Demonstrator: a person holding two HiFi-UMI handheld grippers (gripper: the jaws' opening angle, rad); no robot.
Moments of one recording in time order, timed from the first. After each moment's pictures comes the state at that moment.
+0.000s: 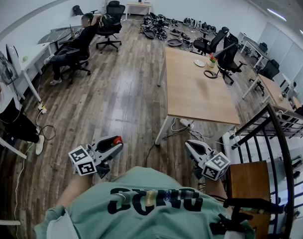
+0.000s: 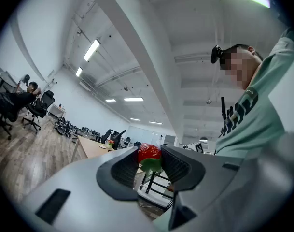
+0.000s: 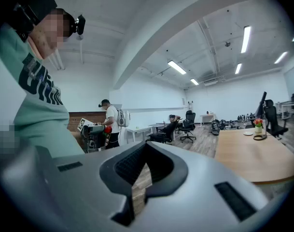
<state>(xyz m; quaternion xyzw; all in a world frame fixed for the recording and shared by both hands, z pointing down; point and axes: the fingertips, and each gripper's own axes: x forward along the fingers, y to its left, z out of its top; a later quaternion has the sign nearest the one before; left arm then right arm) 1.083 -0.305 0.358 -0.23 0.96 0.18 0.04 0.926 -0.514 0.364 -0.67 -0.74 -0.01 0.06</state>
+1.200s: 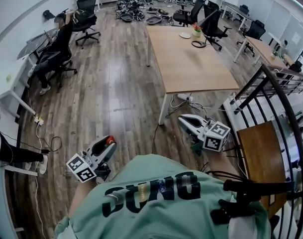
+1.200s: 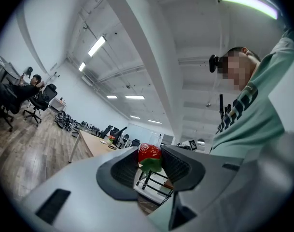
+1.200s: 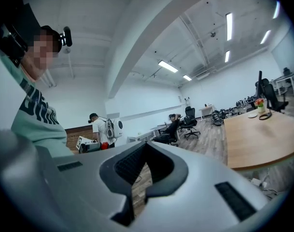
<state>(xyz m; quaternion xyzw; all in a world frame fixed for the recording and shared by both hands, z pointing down) 1.123 -0.252 0.384 -0.24 0.95 0.20 0.02 0.945 -0.449 0.362 -0.66 -0.74 0.08 0.11</state>
